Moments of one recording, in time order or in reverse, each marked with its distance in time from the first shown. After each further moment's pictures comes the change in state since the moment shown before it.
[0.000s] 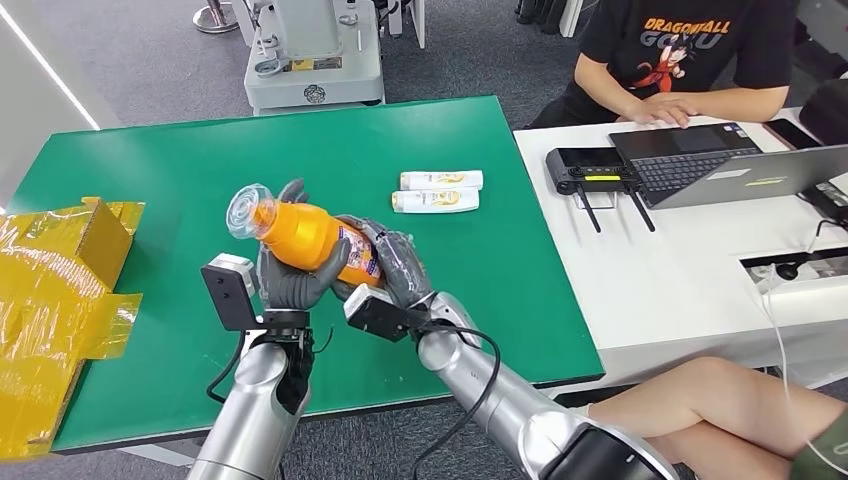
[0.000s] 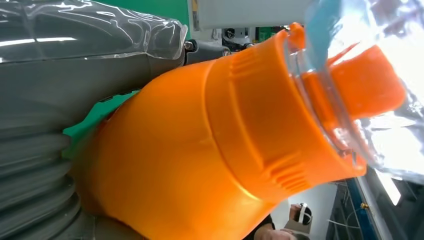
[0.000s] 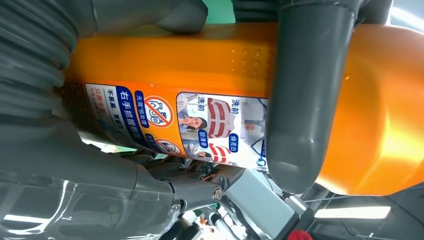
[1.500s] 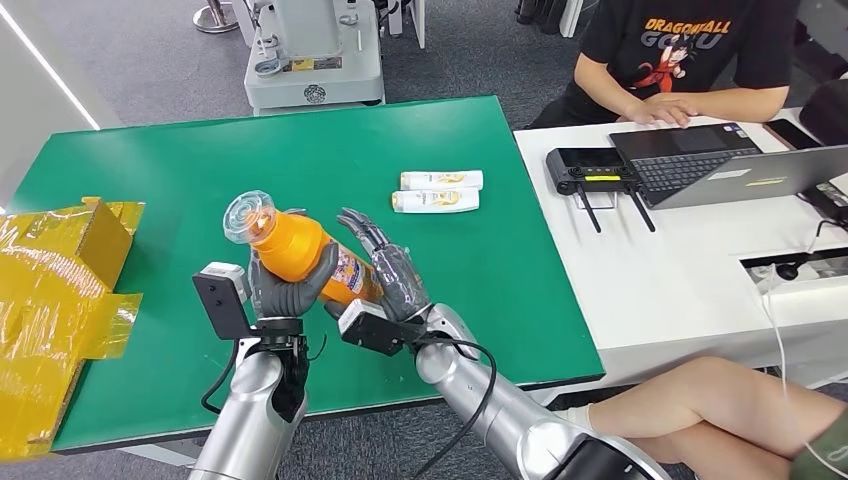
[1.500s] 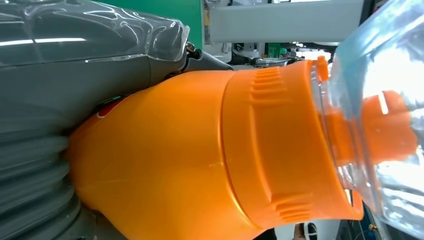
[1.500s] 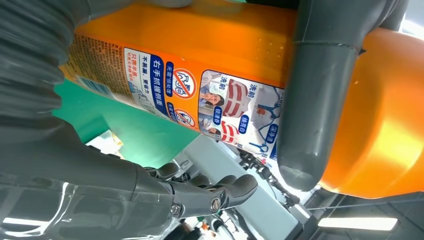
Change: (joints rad) left arm 0.031 0.010 0.008 -0.024 0.016 0.026 -0.009; right arm 0.037 0.009 -0.008 -0.004 0.051 -0.013 0.014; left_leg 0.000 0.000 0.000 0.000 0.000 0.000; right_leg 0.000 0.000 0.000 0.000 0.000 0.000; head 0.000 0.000
